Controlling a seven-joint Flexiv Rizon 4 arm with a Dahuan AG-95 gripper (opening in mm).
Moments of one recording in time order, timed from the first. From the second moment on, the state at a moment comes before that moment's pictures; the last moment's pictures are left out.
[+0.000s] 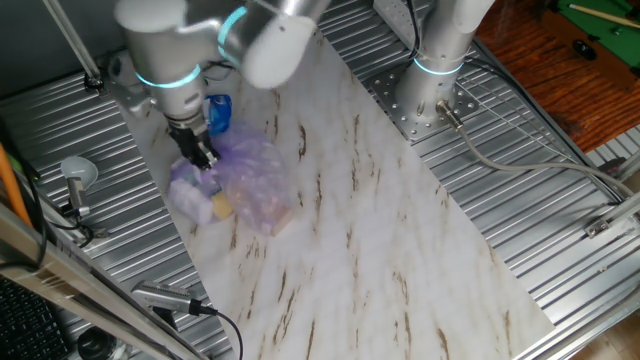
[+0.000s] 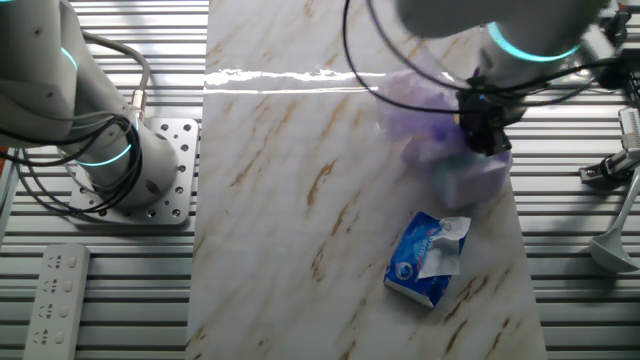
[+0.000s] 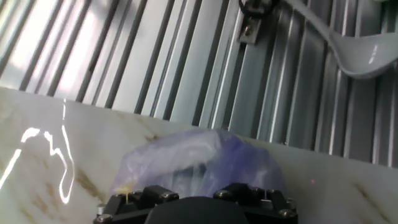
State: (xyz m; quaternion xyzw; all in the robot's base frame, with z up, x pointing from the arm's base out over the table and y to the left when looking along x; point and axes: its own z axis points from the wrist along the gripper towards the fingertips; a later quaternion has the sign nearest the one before) arm 0.614 0.004 0.121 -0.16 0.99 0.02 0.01
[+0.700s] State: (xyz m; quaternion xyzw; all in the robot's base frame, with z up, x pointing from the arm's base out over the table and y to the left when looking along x) arm 0.568 0.012 0.197 -0.15 0.99 0.05 -0.04
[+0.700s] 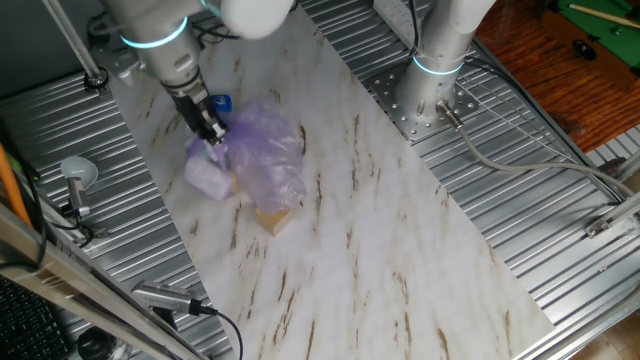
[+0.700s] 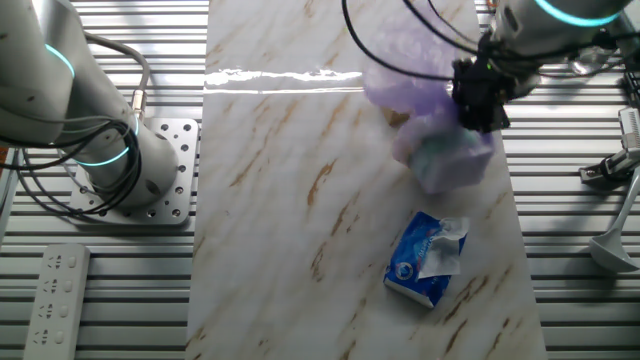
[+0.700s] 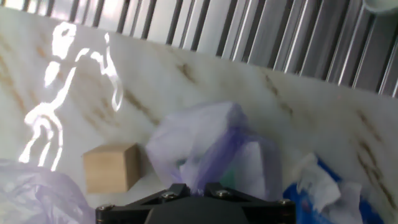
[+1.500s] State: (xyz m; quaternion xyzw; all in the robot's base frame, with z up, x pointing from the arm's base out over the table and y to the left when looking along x) arm 0.528 0.050 0.269 -0.11 0.99 0.05 -0.07
